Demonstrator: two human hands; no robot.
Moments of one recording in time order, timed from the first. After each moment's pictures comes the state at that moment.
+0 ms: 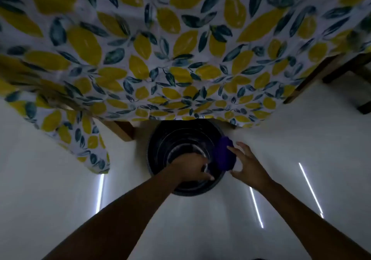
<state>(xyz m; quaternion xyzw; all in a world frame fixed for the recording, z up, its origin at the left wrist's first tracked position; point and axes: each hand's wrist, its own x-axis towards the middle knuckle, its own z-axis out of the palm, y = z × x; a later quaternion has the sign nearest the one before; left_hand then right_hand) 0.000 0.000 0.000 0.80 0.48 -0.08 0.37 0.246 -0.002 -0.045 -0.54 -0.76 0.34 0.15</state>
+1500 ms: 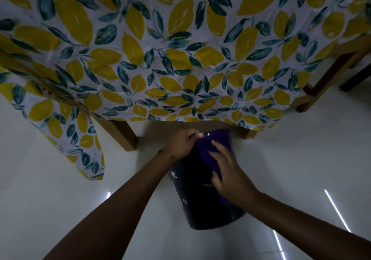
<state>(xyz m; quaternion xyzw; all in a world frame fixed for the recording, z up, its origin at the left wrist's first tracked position) -0.024 0.038 -0.024 0.64 0.63 0.22 0.37 0.170 -0.027 -0.056 -0.45 -0.83 0.22 0.24</state>
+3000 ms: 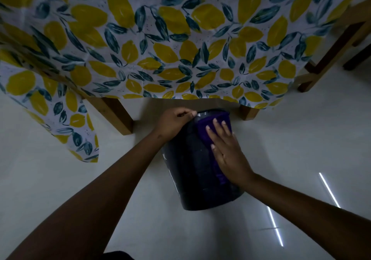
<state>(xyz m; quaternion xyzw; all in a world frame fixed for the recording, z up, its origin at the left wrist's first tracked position) -0.037 0.028 -0.034 0.58 0.64 0.32 0.39 0.170 -0.021 -0.108 -0.47 -0.82 0.20 0.24</state>
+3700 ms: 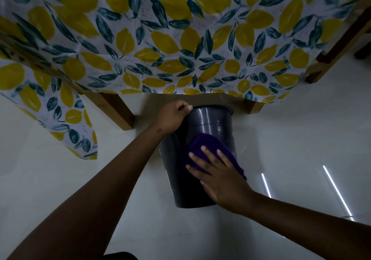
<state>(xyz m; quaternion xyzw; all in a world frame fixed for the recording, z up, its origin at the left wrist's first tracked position) -0.046 0.039 -0.043 0.60 0.67 0.26 0.36 0.161 -0.077 -0.127 -0.33 -0.94 0.03 0.10</state>
